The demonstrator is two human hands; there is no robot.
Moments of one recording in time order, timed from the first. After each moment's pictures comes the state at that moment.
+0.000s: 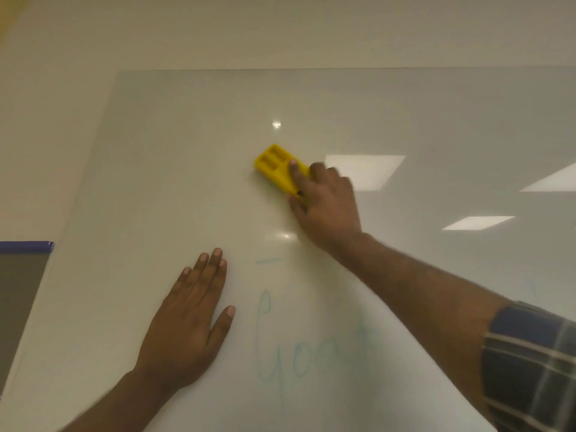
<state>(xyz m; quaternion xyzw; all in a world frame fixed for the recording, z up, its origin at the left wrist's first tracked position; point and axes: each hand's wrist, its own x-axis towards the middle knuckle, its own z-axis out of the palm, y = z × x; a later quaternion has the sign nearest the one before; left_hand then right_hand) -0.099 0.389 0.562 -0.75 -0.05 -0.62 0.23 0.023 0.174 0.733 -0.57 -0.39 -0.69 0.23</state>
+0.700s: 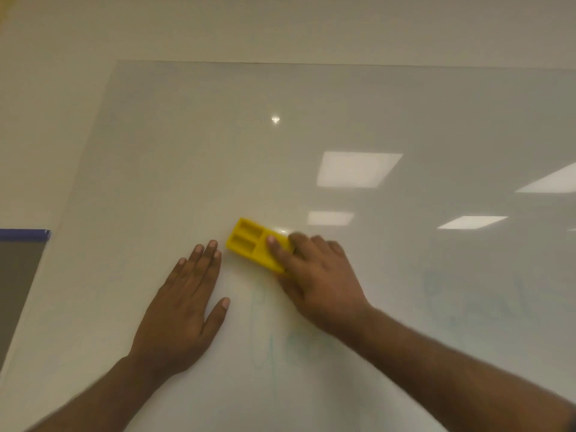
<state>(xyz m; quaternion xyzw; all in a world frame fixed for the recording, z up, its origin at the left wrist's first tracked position) -0.102 0.389 0.564 -0.74 -0.05 -0.62 0.23 0.028 0.165 0.624 -0.52 -0.48 -0.69 0.14</state>
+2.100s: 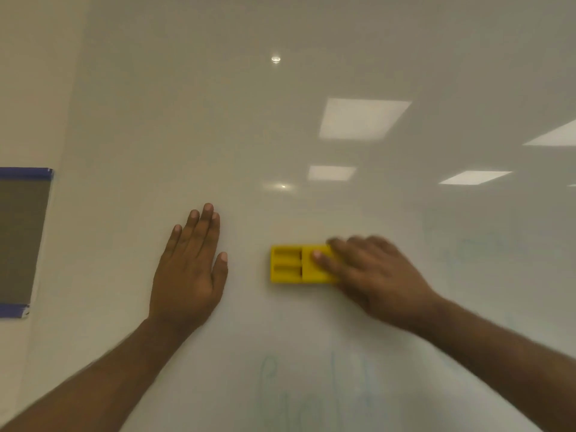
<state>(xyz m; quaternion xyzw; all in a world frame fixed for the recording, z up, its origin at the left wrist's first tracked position) -0.096 0.378 0.517 -0.73 -0.10 -0.66 0.16 0.070 0.094 0.547 -0.49 -0.54 -0.68 0.02</state>
